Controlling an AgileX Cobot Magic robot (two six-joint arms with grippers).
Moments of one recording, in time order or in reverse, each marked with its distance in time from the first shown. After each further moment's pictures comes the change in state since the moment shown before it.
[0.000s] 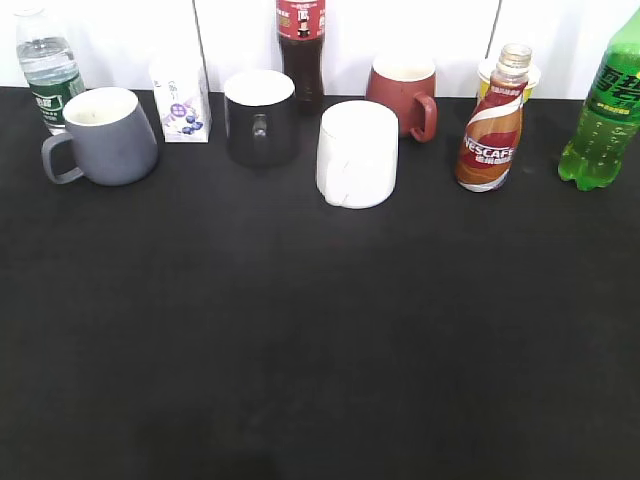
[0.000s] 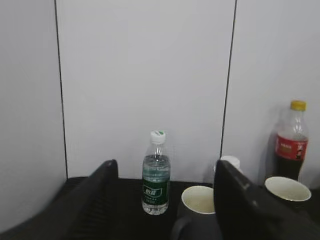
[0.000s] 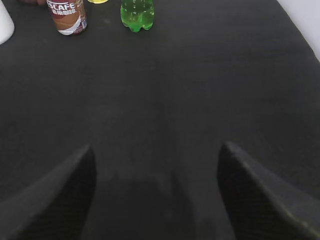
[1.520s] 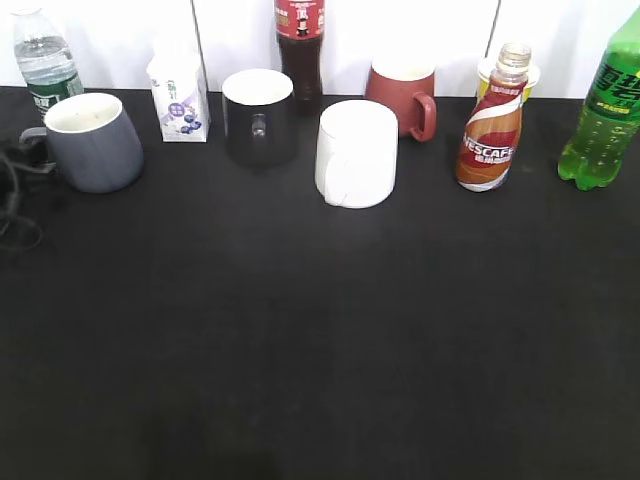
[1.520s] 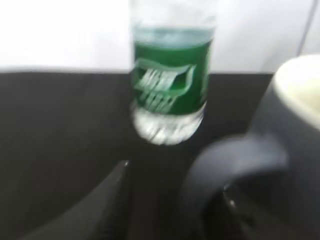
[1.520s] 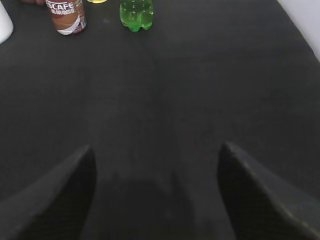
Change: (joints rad) left arm 0.097 1.717 -0.322 0.139 -1.096 0.000; right arm 0.000 0.000 0.000 0.000 0.000 0.001
